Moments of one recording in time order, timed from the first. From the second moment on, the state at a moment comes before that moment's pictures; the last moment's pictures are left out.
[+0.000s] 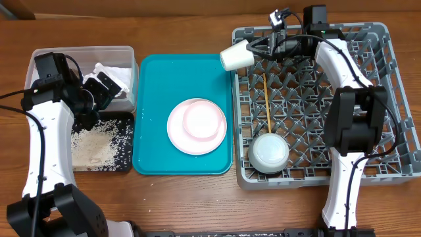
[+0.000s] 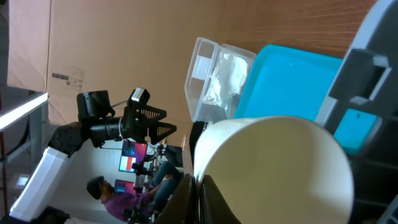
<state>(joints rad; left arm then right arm) 0.32 1.60 1.33 -0.92 0.28 -0.59 0.03 2.41 2.01 -0.68 -1.42 0.19</state>
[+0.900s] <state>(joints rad) 0.32 1.60 1.33 -0.92 0.28 -0.59 0.02 2.37 2.04 -0.89 -1.22 0.11</state>
